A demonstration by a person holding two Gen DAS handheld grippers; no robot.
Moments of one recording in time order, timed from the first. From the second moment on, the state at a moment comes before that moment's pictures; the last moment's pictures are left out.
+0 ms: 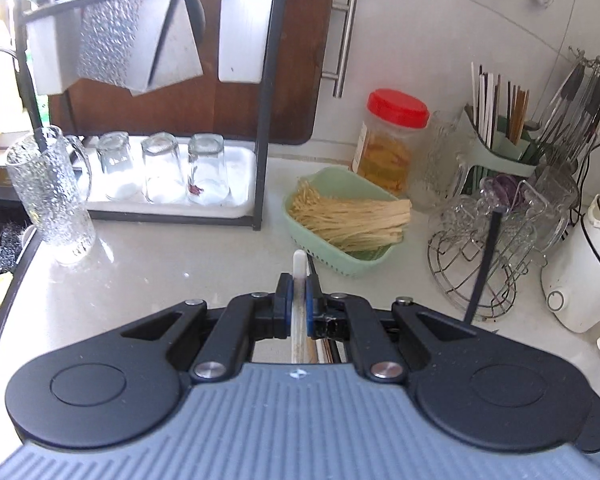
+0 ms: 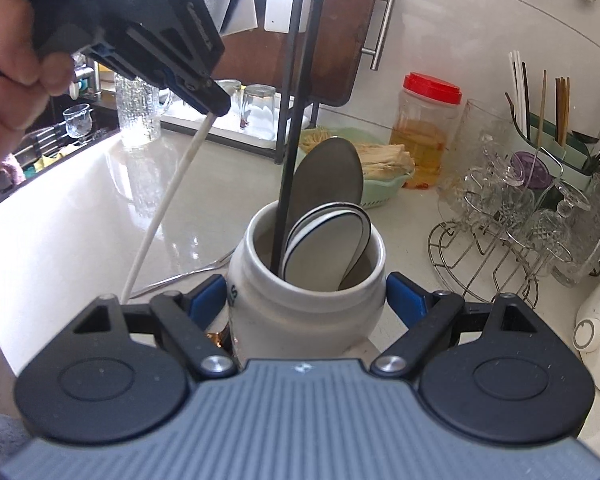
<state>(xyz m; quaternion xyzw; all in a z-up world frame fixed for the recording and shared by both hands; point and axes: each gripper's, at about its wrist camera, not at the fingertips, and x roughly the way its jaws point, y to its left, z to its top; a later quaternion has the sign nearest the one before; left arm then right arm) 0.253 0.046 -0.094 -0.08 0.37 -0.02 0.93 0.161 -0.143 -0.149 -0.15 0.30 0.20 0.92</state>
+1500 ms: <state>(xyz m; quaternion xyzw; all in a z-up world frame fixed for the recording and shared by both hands) 0.175 0.024 0.073 -0.06 0.23 -0.14 0.96 0.155 -0.140 -0.153 -0.13 0.28 0.19 0.93</state>
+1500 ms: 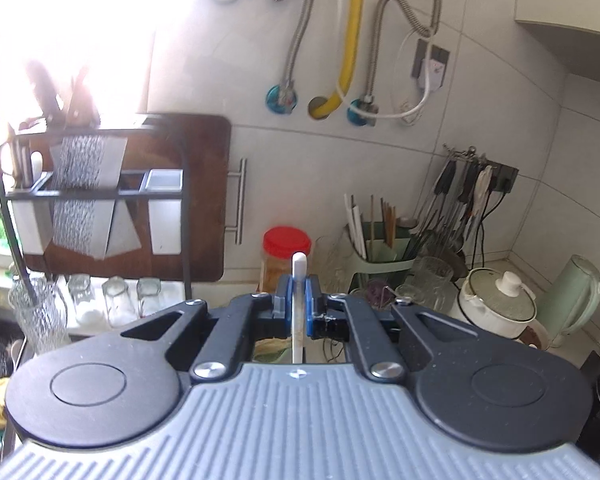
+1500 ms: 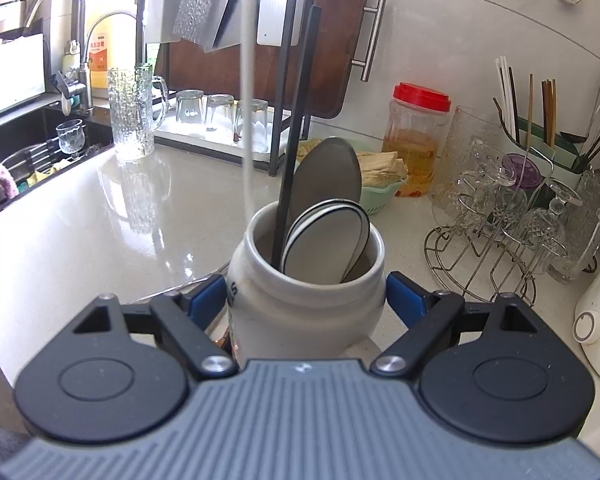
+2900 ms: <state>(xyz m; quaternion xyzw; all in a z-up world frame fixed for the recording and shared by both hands) 0.206 -0.021 -0.013 -0.02 0.34 -0.21 0.92 0.156 -0.137 -0.156 -0.13 0.27 0.18 0.94</state>
